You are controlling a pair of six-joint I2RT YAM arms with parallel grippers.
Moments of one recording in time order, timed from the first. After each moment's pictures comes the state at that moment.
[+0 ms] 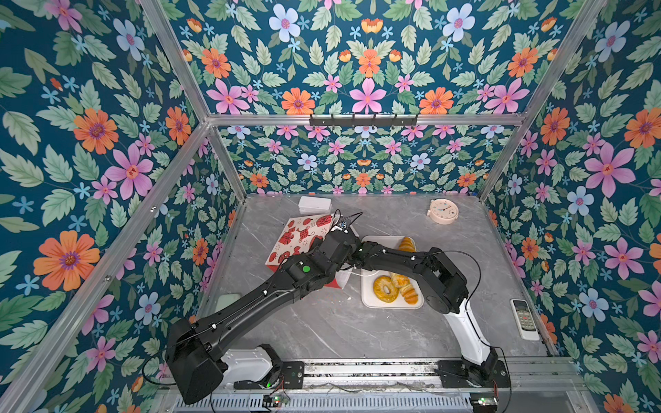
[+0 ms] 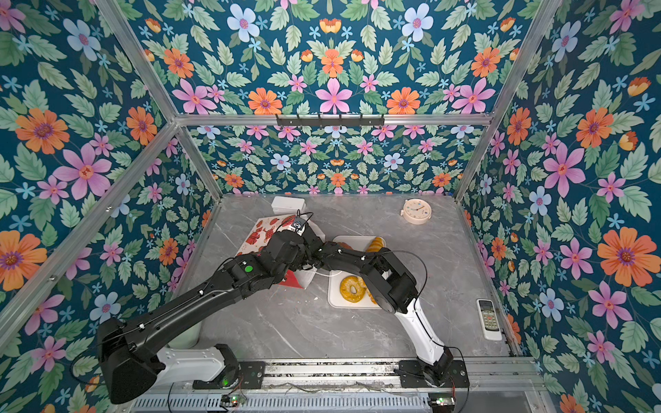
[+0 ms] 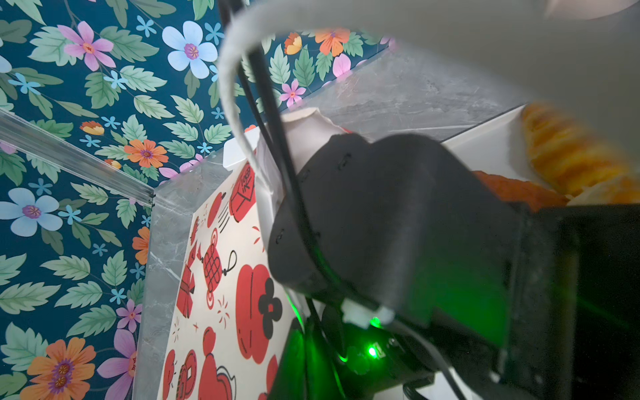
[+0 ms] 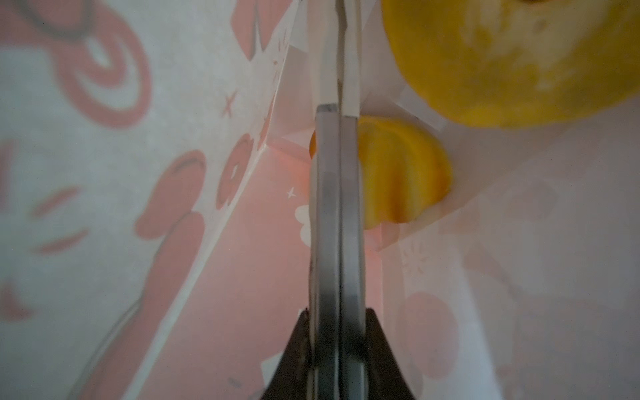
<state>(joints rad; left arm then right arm) -0.88 1.27 1.13 -0.59 -0.64 -0.05 0.84 2.26 1.67 0.03 -0.73 0.82</state>
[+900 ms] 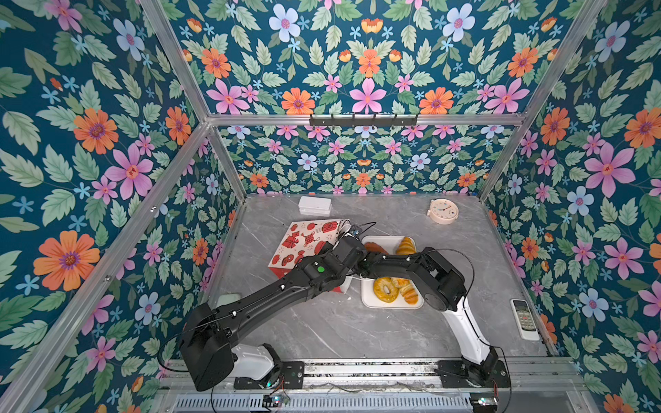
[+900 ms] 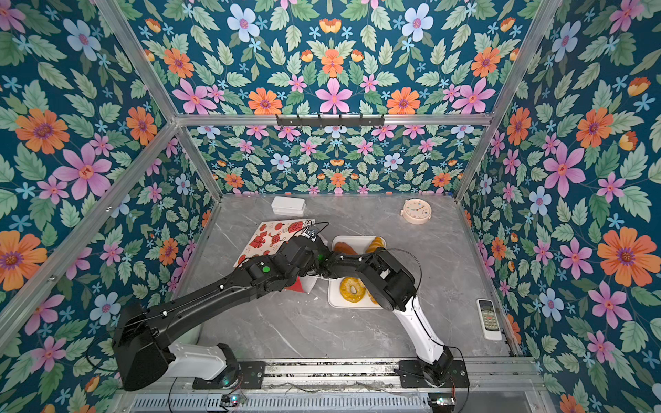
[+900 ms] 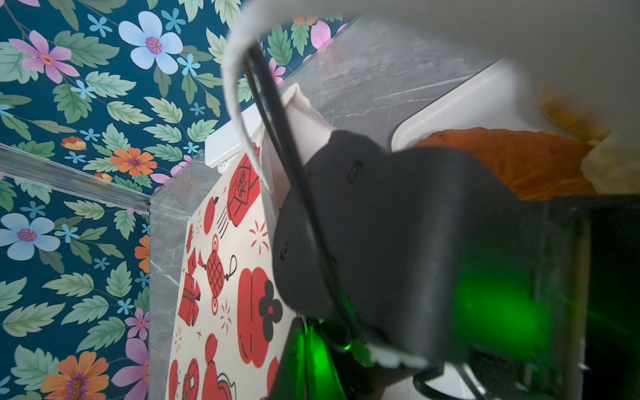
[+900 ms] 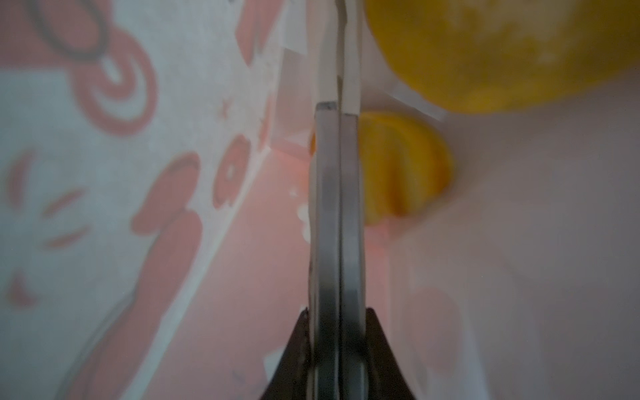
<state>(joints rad) -0.91 1.36 1.08 -0.54 -0.67 0.00 0.82 2.26 1.48 0.31 -0.78 0.94</state>
